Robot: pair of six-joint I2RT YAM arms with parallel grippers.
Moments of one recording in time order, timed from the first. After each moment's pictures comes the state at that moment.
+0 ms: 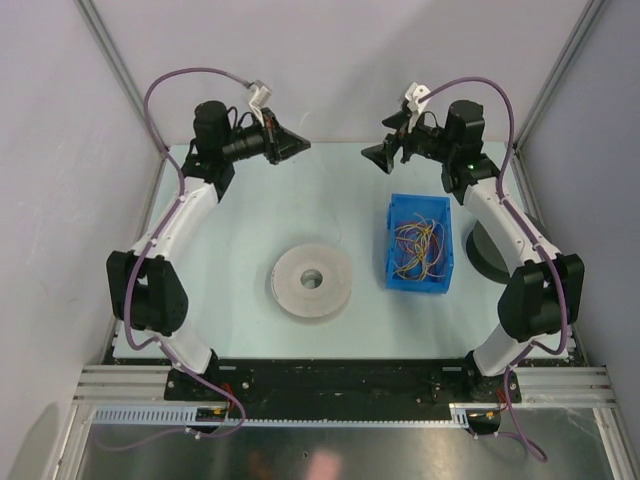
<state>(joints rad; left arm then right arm) -0.21 1.67 1.52 0.13 0.93 -0.32 0.26 1.64 1.53 0.07 -0.75 -0.21</state>
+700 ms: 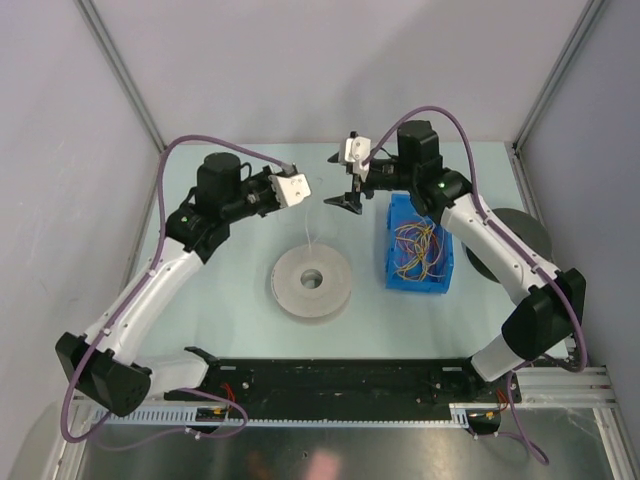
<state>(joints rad) -0.47 1.22 1.27 -0.38 0.36 0.81 0.52 1.56 1.53 -0.23 -0.81 -0.66</state>
